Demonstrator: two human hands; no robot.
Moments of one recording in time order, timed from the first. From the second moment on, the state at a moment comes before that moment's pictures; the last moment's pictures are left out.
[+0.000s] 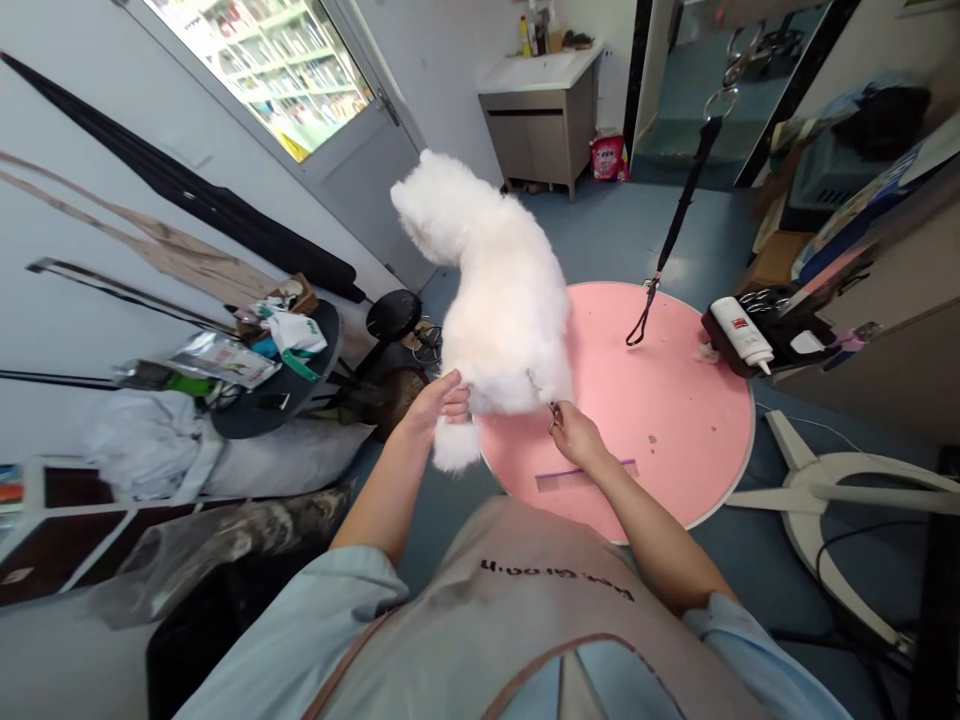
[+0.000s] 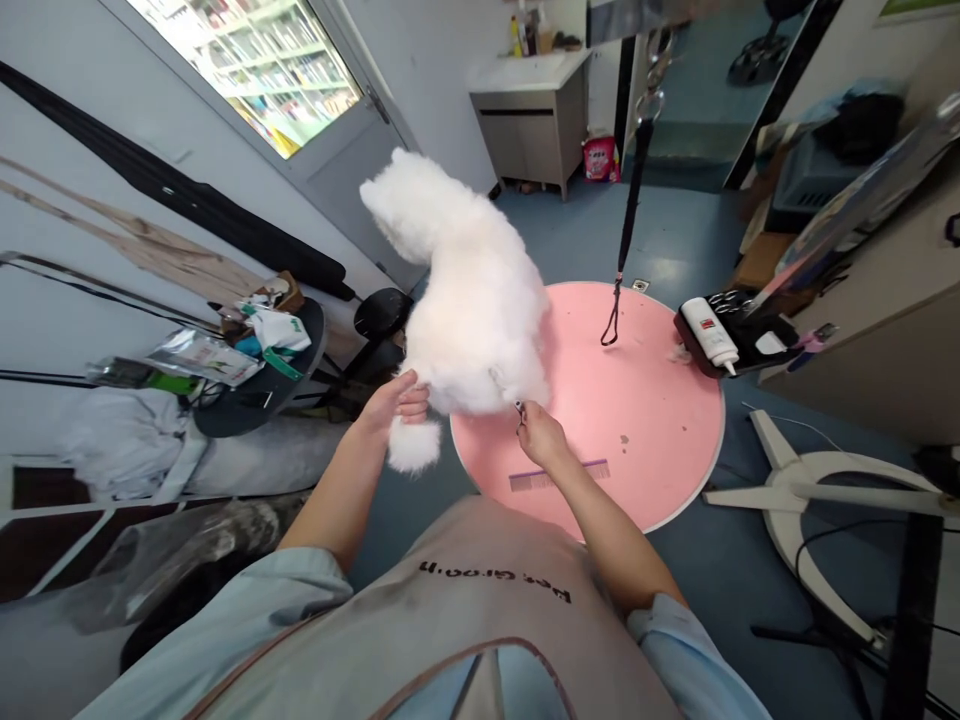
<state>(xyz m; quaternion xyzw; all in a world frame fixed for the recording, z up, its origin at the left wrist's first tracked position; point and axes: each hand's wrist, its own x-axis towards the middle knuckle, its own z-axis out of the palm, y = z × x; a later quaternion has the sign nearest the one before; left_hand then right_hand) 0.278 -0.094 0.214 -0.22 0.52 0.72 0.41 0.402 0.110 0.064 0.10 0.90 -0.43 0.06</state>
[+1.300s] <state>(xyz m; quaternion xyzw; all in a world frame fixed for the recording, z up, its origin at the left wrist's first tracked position) 0.281 -0.093 0.218 -0.24 0.53 0.72 0.38 0.379 0.153 0.055 0.02 0.83 -0.54 0.12</state>
